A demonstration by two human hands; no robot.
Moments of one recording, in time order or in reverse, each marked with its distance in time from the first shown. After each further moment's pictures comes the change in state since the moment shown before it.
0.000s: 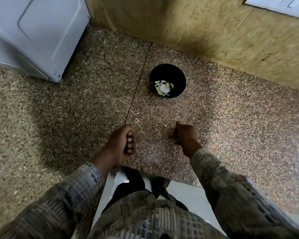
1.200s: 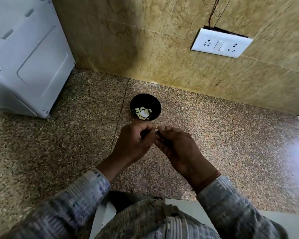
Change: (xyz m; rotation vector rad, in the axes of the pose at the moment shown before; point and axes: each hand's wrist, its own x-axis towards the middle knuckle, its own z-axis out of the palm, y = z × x) left_hand -0.078 0.042 0.097 0.918 -0.147 1.139; right_hand -0.171 -0.079 -0.067 0.853 -0.385 -0.194
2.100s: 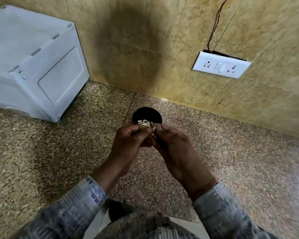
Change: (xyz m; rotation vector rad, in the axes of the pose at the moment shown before) left_hand 0.002 0.048 0.015 -0.543 0.241 -0.325; right_hand -0.016 -0.033 0.003 0.003 -0.220 -0.128
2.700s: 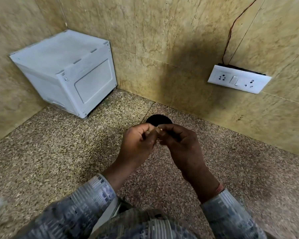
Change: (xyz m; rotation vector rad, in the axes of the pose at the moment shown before) left_hand -0.039 0.009 0.047 0.476 0.178 0.395; right_hand -0.008 -0.033 -0.051 -0.673 -0.230 -0.436
